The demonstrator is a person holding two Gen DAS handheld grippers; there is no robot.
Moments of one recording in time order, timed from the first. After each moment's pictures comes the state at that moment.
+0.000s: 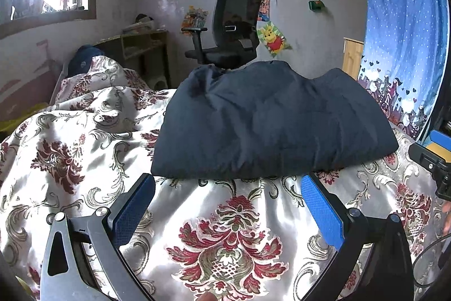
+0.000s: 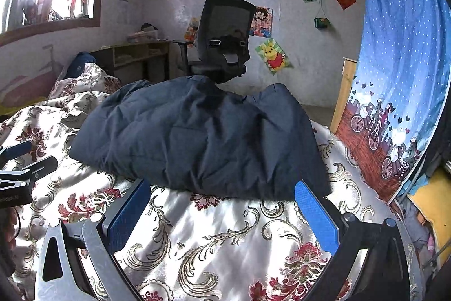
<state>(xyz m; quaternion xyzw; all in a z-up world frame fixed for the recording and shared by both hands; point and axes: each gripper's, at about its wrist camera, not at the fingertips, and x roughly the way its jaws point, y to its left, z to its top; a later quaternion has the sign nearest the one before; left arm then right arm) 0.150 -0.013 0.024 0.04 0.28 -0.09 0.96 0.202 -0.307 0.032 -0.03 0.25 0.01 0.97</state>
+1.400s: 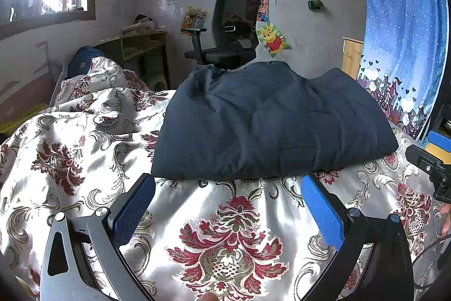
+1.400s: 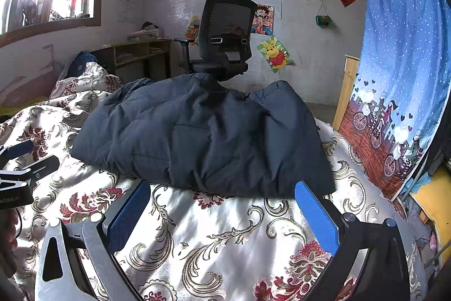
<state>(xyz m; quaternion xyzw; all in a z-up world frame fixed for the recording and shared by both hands) 0.148 -0.013 0.025 0.04 0.27 -0.09 0.96 0.205 -0.304 0.028 -0.03 0.26 0.02 0.97</state>
